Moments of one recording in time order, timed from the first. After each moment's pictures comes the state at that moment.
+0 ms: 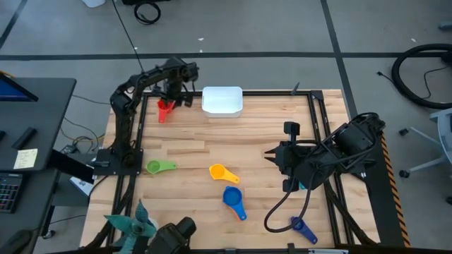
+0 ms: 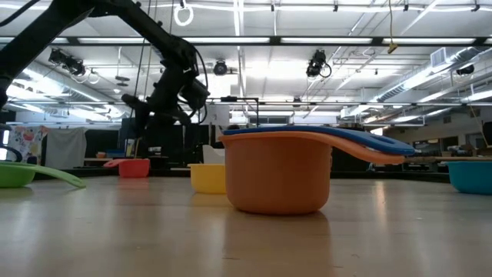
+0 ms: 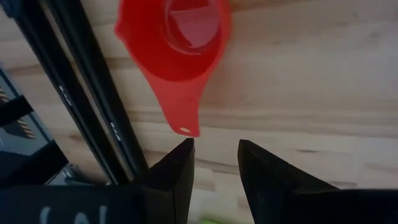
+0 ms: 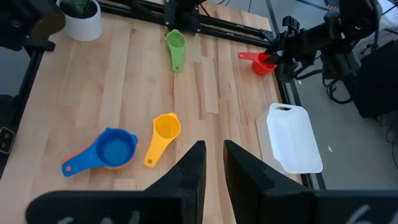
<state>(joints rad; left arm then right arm) 0.83 2.04 1.67 -1.53 -0.15 -0.60 0.61 1.72 2.31 -1.57 0.66 0.32</state>
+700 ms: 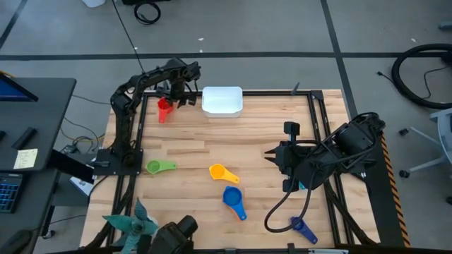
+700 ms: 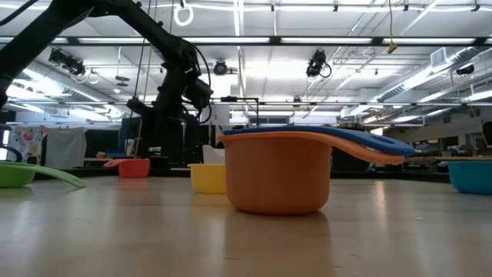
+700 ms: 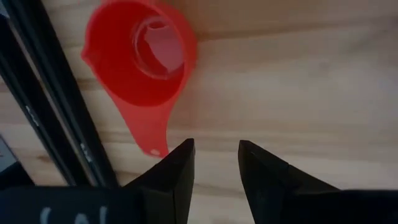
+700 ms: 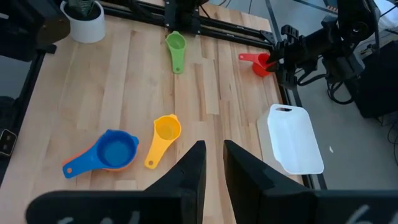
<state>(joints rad) 0.83 2.04 1.66 -1.42 -0.13 -0.65 0.61 1.72 2.31 -1.56 0.66 0.32</state>
